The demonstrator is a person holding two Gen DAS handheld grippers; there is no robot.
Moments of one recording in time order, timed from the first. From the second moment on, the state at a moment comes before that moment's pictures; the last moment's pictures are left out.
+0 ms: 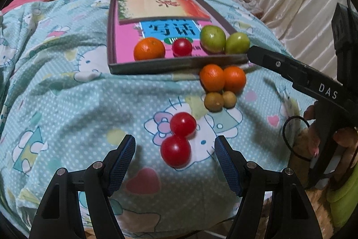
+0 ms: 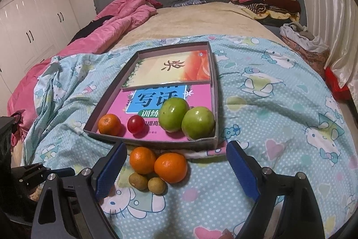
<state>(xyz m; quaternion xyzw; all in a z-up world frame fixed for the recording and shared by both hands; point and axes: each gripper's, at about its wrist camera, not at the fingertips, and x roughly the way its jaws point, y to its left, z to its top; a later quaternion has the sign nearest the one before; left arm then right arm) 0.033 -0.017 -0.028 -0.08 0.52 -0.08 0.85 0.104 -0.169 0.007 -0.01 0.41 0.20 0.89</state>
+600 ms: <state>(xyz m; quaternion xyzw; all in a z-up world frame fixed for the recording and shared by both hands) 0.035 -0.021 -0.040 -0.08 0.54 -0.09 0.83 0.113 -0.170 -0.020 -0.03 0.47 0.18 0.87</state>
